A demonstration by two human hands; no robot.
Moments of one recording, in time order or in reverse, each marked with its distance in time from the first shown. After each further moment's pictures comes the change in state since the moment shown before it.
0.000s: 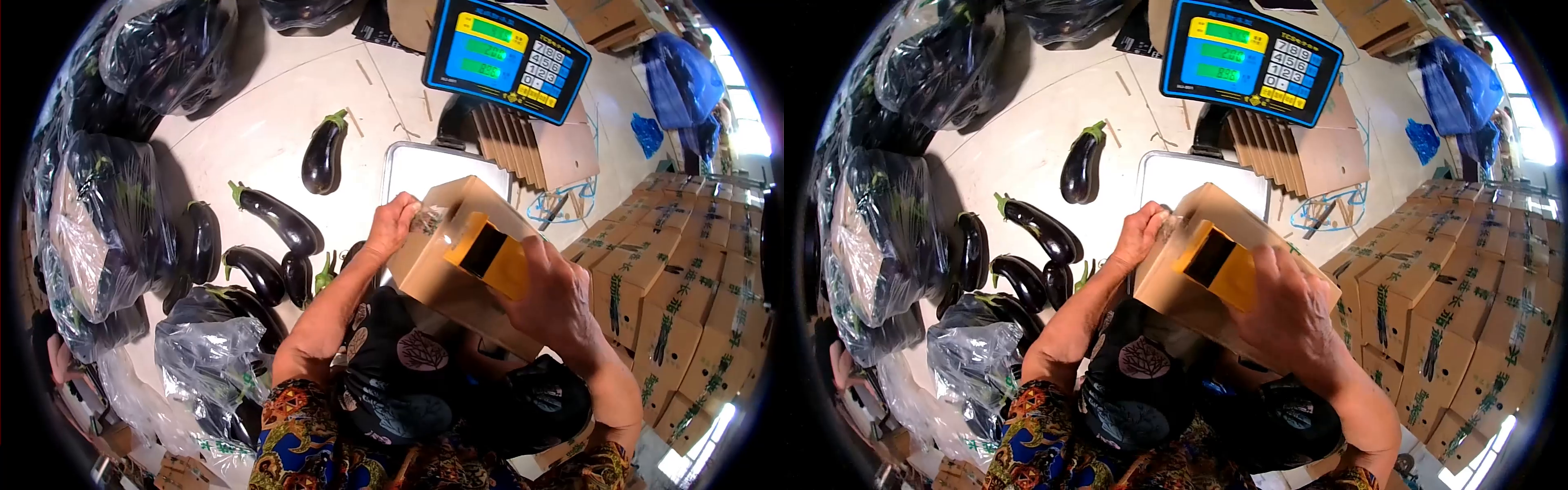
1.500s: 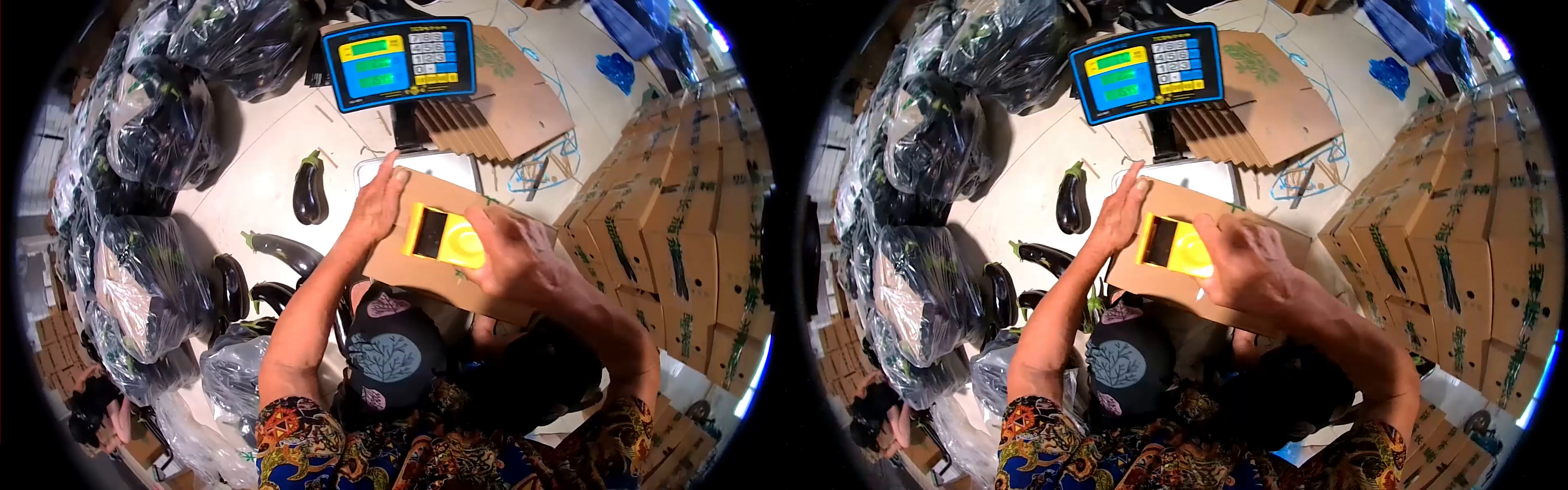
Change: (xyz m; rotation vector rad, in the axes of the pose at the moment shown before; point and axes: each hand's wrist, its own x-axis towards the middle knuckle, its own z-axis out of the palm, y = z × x) left_hand 0.014 0.162 0.006 0.346 -0.199 -0.047; right_hand -0.043 0.057 0.002 0.308 0.101 -0.131
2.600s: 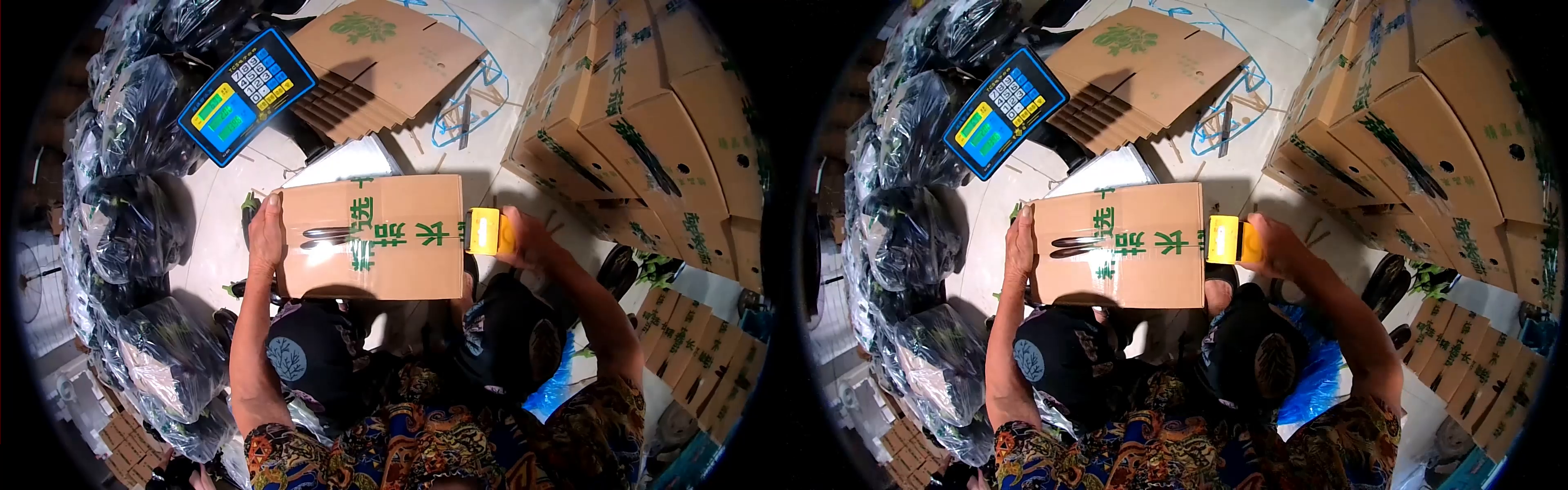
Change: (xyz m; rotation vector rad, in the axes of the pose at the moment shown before) left_hand -0.001 0.009 0.004 0.218 0.081 -0.007; right_hand -0.188 0.191 0.090 0.306 0.140 0.349
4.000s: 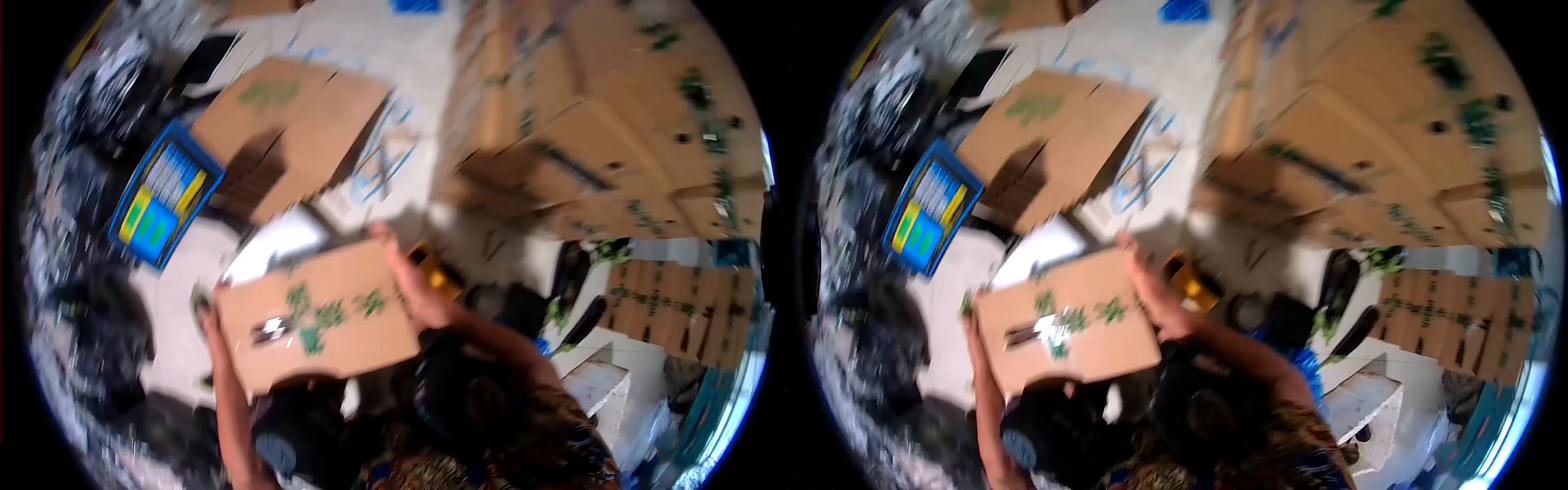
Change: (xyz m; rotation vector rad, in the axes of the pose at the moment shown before) left_hand 0.054 -0.167 0.004 -0.682 -0.273 0.016; right_hand 0.069 -0.076 0.078 1.073 0.401 0.054
